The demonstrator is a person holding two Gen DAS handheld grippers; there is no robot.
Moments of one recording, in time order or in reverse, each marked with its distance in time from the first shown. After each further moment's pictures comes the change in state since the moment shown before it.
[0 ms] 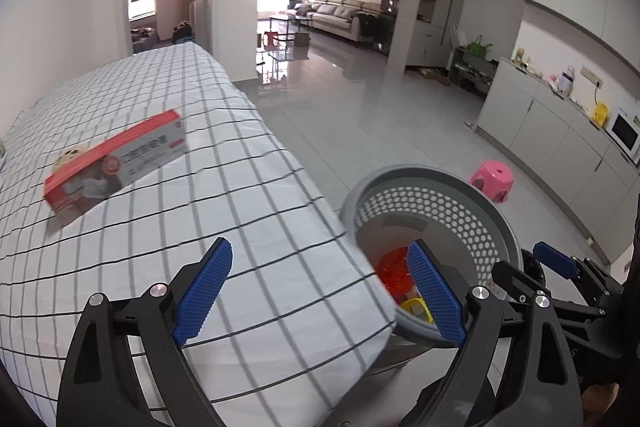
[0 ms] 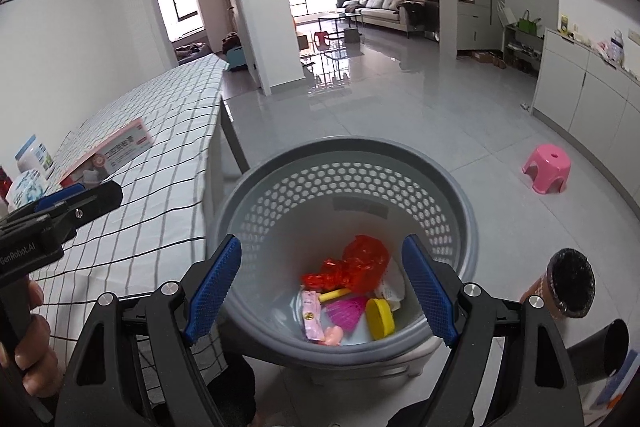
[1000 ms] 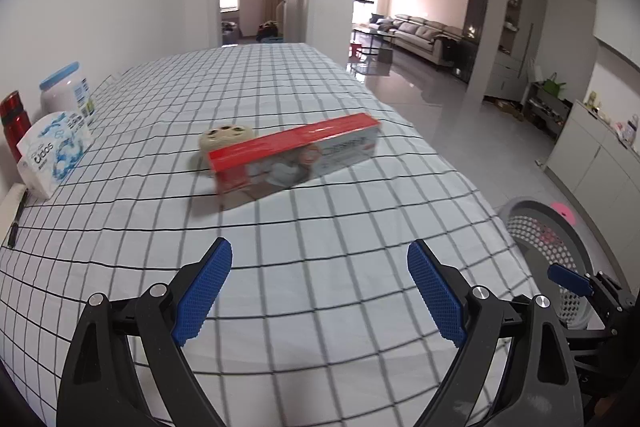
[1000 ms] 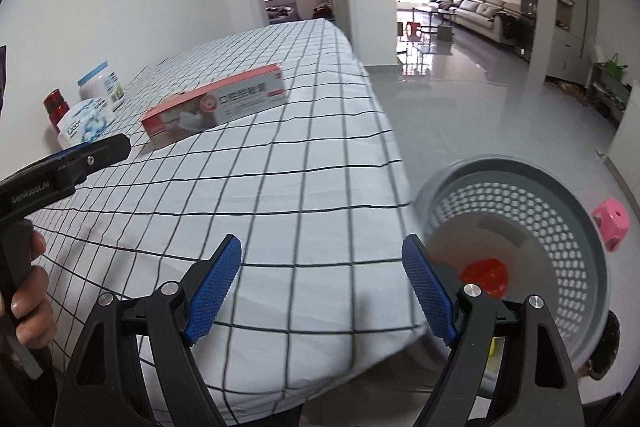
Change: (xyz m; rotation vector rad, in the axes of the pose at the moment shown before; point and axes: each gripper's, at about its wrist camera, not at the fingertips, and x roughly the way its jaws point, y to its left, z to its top) left arm -0.044 0.160 -0.015 -0.164 -0.044 0.243; right arm 0.049 0.157 0.004 -0.233 0.086 0.225
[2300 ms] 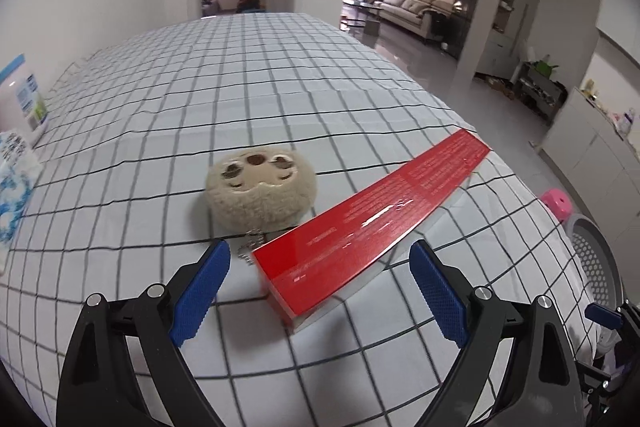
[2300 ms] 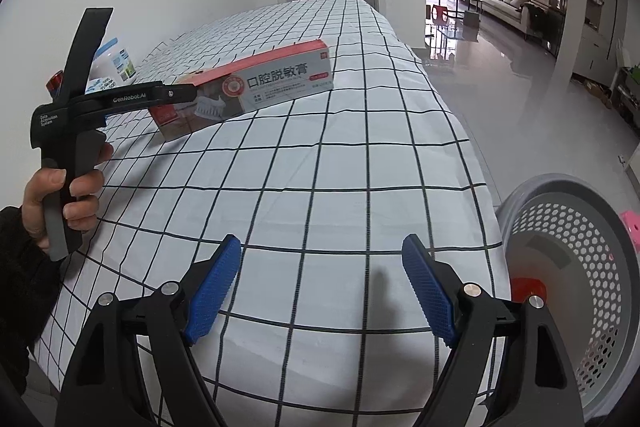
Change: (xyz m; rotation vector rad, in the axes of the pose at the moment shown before) left arm 0.130 0.081 0.067 0.048 0.114 -0.100; right arm 0.050 0.026 0.027 -0.030 0.080 0.060
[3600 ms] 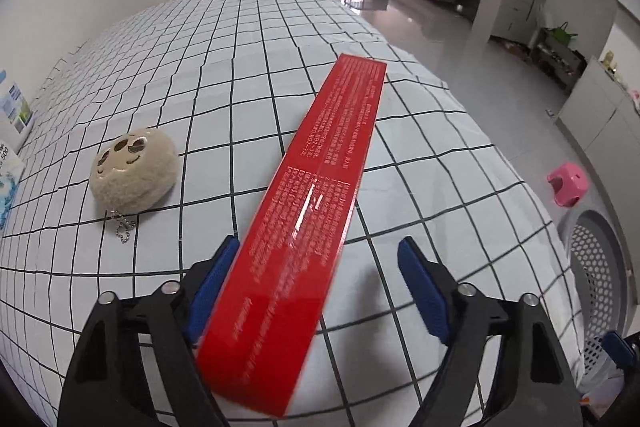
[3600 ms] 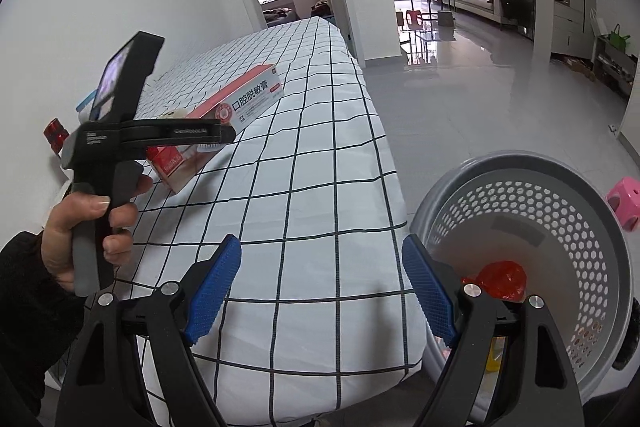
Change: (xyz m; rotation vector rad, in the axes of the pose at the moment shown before) left arm 0.050 -0.112 0.007 0.008 0.154 0.104; right arm -0.047 -0.054 -0.020 0.121 -0.086 0.003
